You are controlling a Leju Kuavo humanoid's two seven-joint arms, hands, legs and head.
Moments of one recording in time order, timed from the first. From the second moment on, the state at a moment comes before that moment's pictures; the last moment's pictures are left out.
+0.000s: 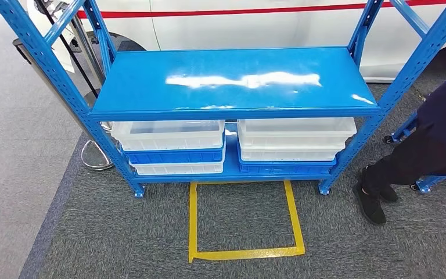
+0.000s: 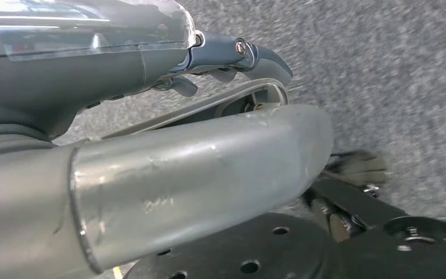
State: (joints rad) left arm -0.04 -0.15 1.13 -0.22 -1.37 0.02 -0.27; right arm -0.01 0.20 -0.99 -0.21 1.13 -0.04 0.09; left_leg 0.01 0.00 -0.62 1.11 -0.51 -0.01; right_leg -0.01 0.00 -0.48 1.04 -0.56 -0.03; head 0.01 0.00
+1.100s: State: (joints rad) left arm -0.04 -0.14 1.13 -0.22 -1.38 0.03 -0.26; right arm -0.02 0.21 -1.01 -0.21 1.14 -0.04 0.08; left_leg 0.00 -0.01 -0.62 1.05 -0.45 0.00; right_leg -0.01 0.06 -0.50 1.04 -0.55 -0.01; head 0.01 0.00
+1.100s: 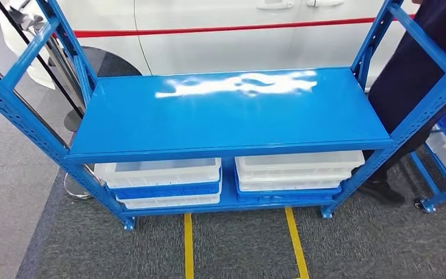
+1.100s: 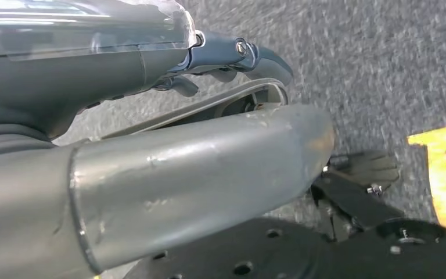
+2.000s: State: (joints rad) left arm -0.04 -0.14 1.13 -0.22 -1.40 0.04 -0.26; right arm -0.02 0.22 -1.02 -0.21 1.17 -0.05 0.08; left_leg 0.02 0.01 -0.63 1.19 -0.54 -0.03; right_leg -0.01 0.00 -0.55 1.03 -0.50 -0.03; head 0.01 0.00
